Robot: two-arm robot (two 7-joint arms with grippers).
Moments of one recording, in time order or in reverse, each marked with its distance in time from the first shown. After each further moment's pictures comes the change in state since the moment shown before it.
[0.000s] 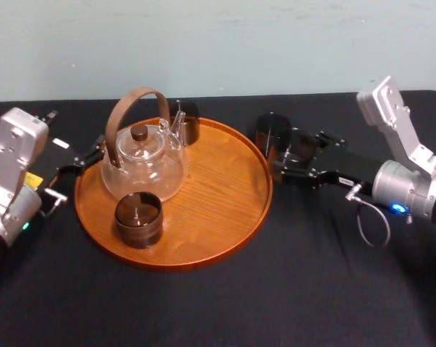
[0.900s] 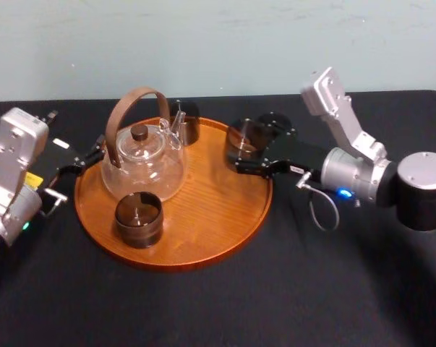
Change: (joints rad) left arm 0.000 0.000 0.000 0.000 0.000 0.000 0.000; right arm 0.152 -0.141 -0.111 0.170 -0.057 -0.057 0.017
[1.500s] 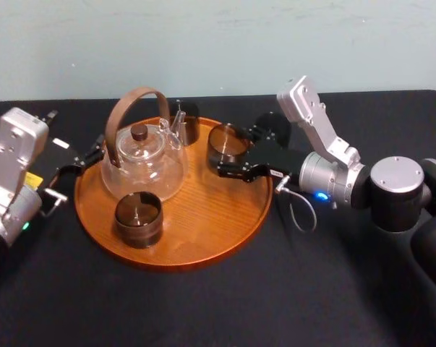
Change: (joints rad) left arm 0.000 0.000 0.000 0.000 0.000 0.000 0.000; right arm 0.048 -0.085 -0.026 0.138 -0.032 -0.072 0.012
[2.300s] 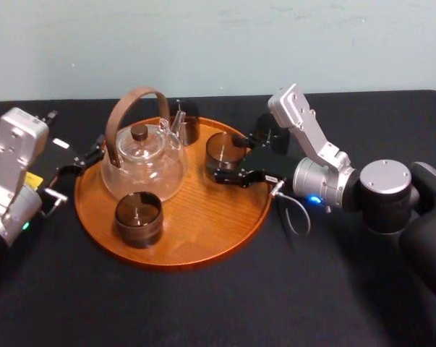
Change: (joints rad) left arm 0.000 0.000 0.000 0.000 0.000 0.000 0.000; right arm 0.036 -0.045 -0.007 0.111 -0.025 -0.017 0.015
